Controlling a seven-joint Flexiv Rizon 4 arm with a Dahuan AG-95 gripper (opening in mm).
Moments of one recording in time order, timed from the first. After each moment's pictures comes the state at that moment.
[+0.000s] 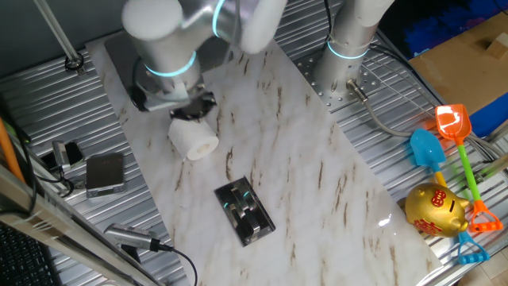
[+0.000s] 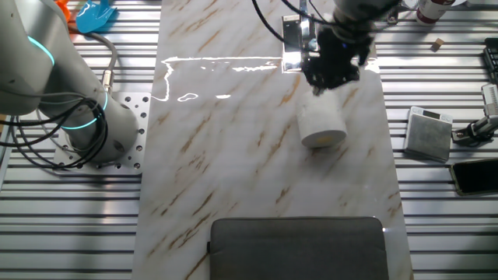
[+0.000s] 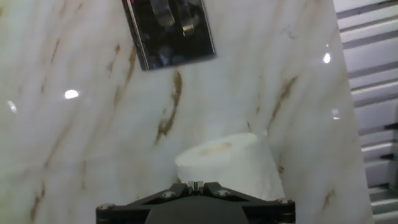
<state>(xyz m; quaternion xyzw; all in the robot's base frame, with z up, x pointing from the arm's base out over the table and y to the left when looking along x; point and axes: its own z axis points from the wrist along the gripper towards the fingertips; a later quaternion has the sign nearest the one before) 0.517 0.009 0.145 0.65 -0.76 0.00 0.07</state>
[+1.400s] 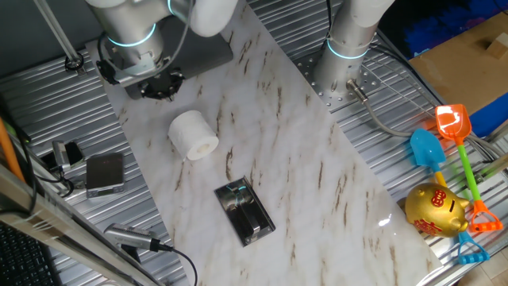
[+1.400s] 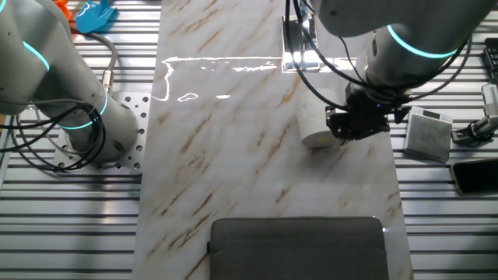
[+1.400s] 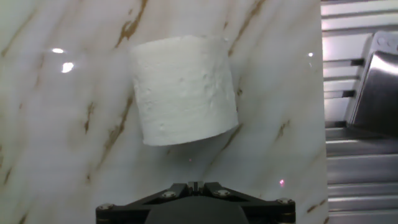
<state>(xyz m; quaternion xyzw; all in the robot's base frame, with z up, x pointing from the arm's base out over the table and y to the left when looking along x) 0.553 -0.074 0.134 0.67 -0.73 0.01 0.08</state>
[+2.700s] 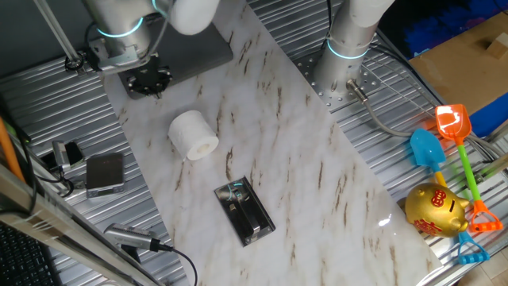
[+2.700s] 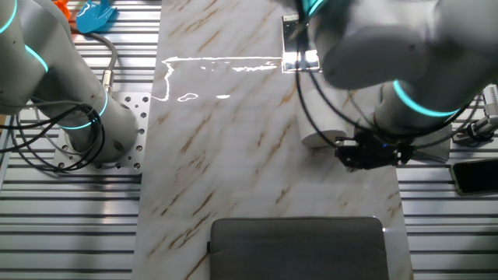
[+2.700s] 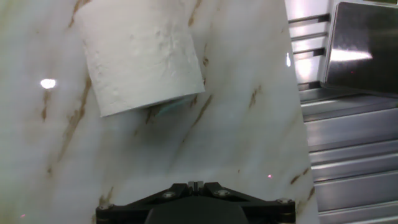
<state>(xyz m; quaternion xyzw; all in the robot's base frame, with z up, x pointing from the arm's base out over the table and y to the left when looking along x) 0.574 -0.123 0.095 0.66 -0.75 0.00 0.03</state>
